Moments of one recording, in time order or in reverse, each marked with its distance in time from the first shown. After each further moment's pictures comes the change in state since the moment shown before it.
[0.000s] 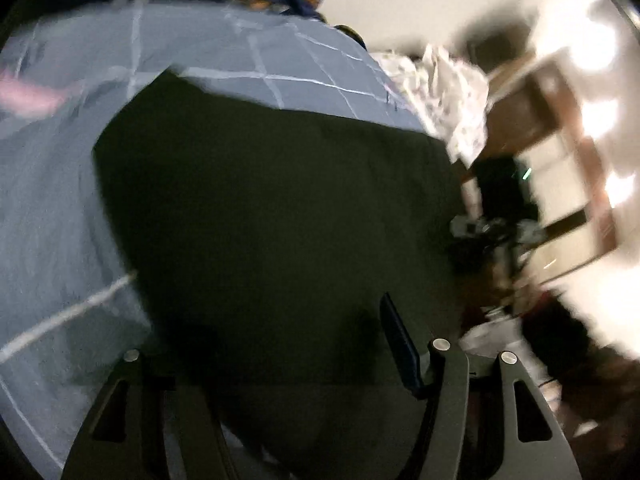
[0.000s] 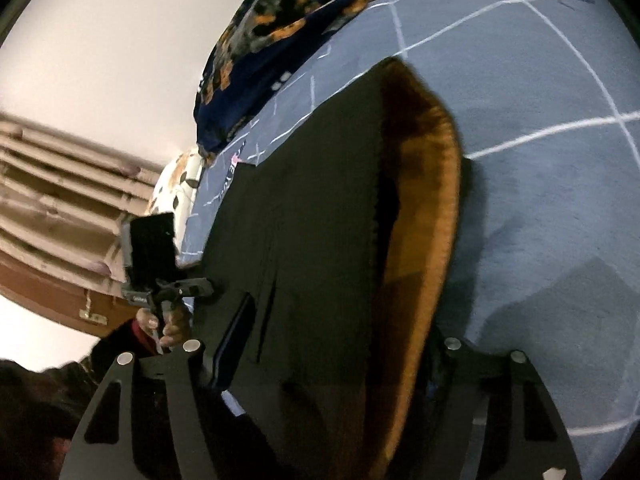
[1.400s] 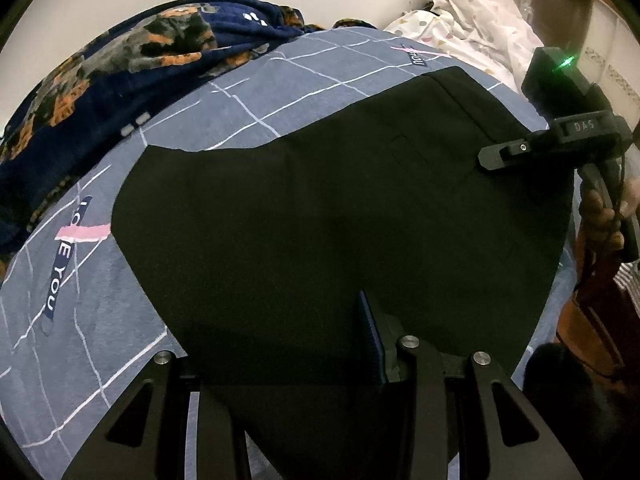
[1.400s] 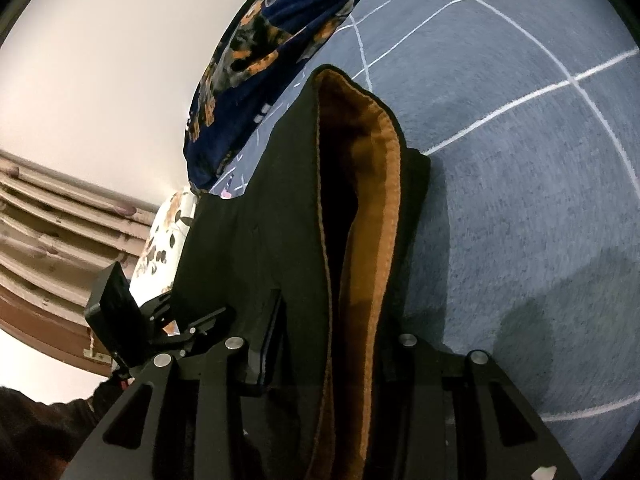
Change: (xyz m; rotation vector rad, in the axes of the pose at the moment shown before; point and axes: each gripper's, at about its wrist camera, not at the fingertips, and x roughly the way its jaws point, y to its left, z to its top) left arm 0.025 -0.071 -0.007 0.322 -0.039 0.520; right arm -0.002 -0.021 -0.008 0.119 -0.128 0.012
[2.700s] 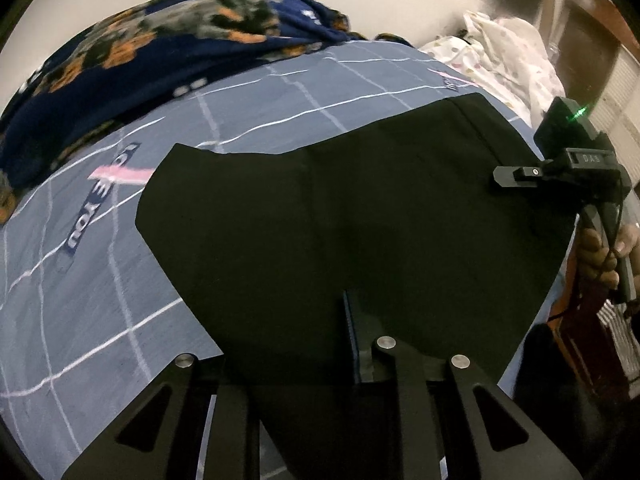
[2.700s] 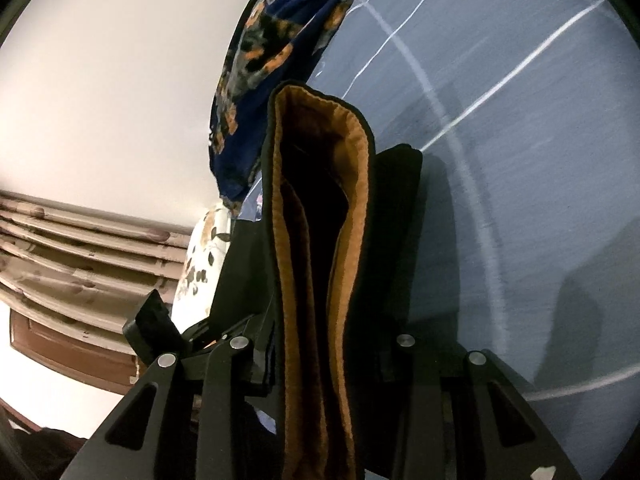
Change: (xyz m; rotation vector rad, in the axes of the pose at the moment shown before) left arm -0.035 0.049 -0.034 -0.174 -0.015 -0.028; right arm 0.031 0.022 -0.014 0.128 -0.009 0.149
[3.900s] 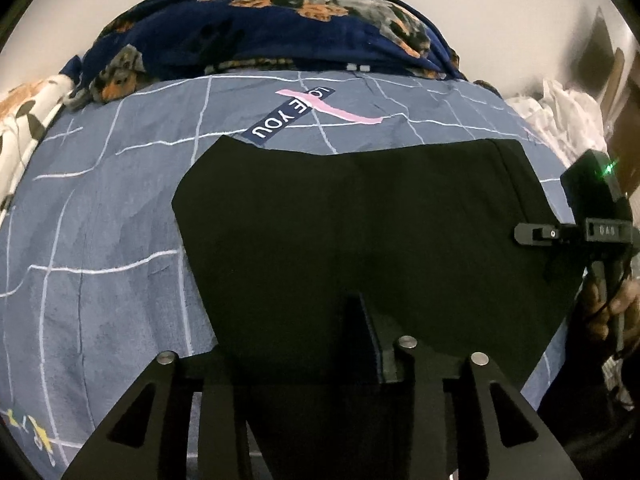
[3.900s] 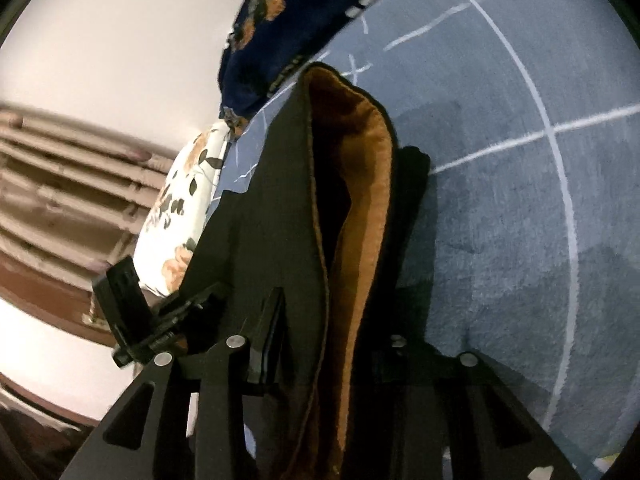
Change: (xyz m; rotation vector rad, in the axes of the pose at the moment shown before) left arm -0.054 0.135 -0.091 -0.272 -0.066 0.087; right arm 0.148 0.075 -0.035 -0.228 0.159 -0.092
